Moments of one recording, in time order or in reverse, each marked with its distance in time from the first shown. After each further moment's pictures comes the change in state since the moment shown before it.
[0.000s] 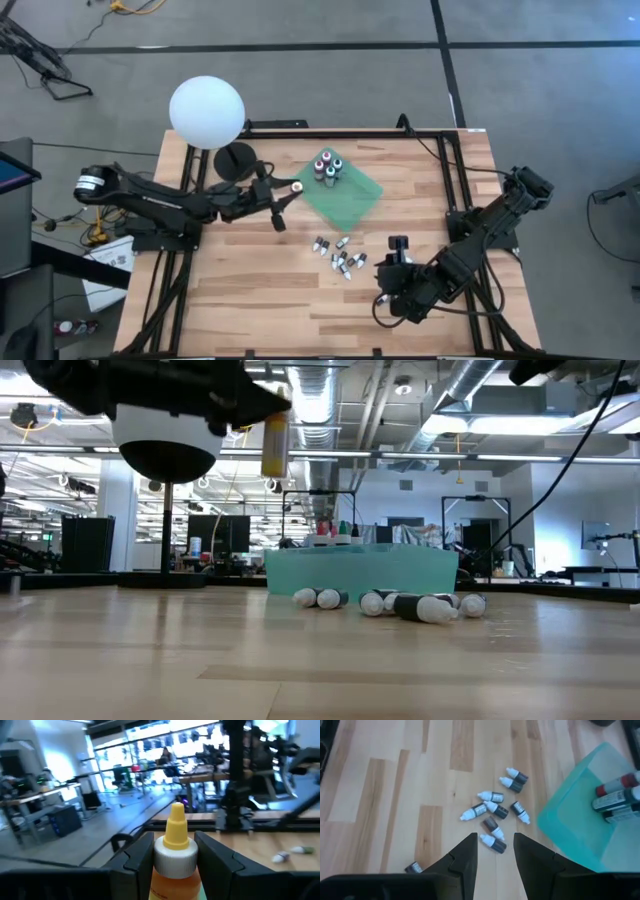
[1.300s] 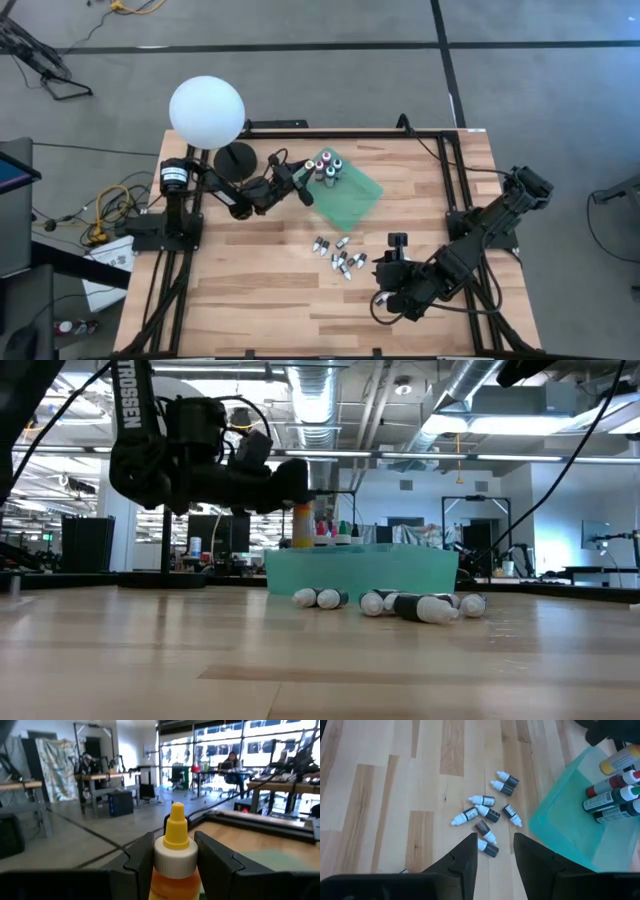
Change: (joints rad) left arm 0.221 0.677 0.075 0.662 -0.120 -0.108; right arm -0.013 0.000 0.000 0.002 0.034 0.000
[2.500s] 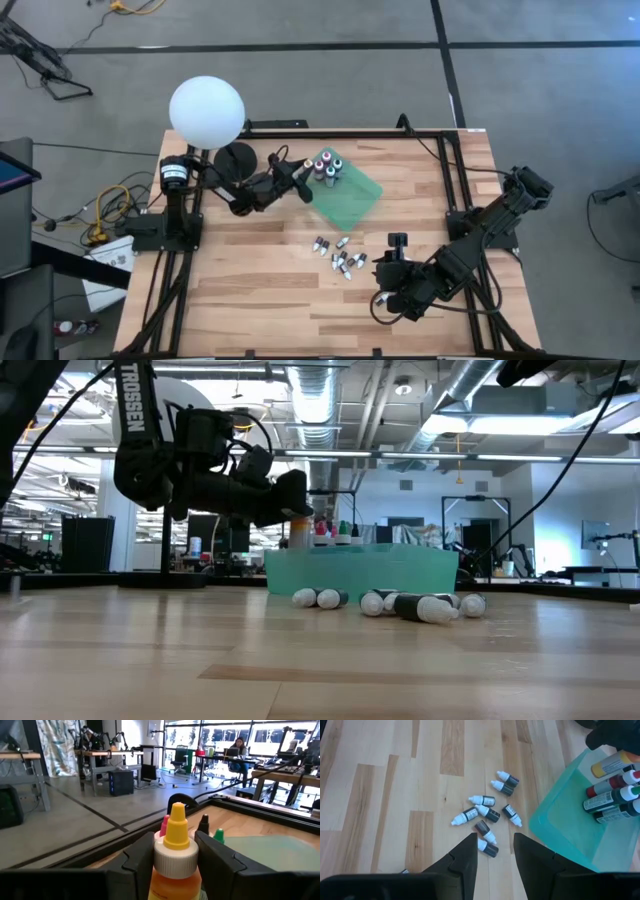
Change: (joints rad) left arm 0.054 -0.001 0.000 -0.112 0.032 -0.132; right arm 0.000 0.000 0.000 0.000 -0.001 0.000
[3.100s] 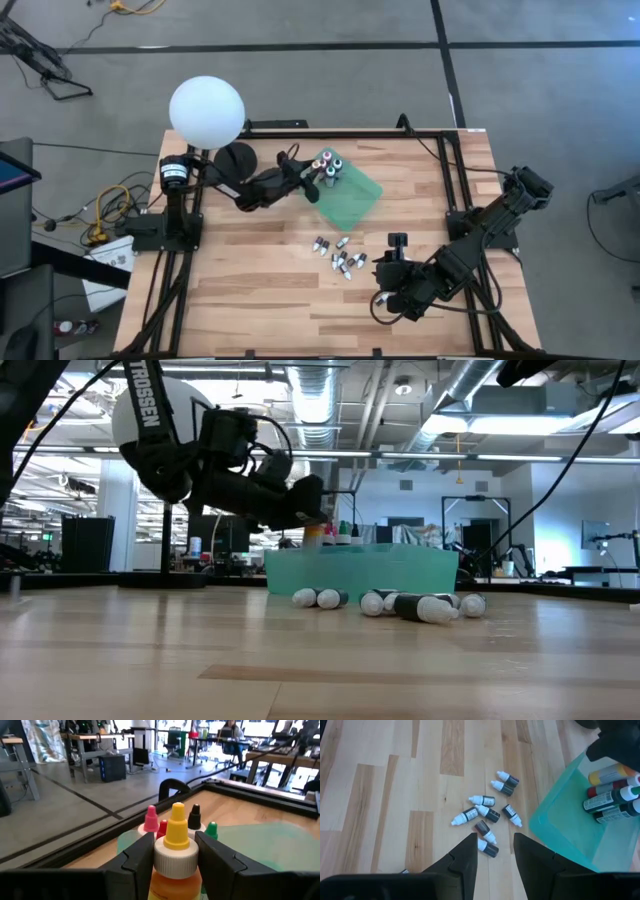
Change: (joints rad) left arm 0.015 0.000 0.101 -0.200 0.066 -0.023; right arm 0.000 0.000 0.000 0.001 0.000 0.000
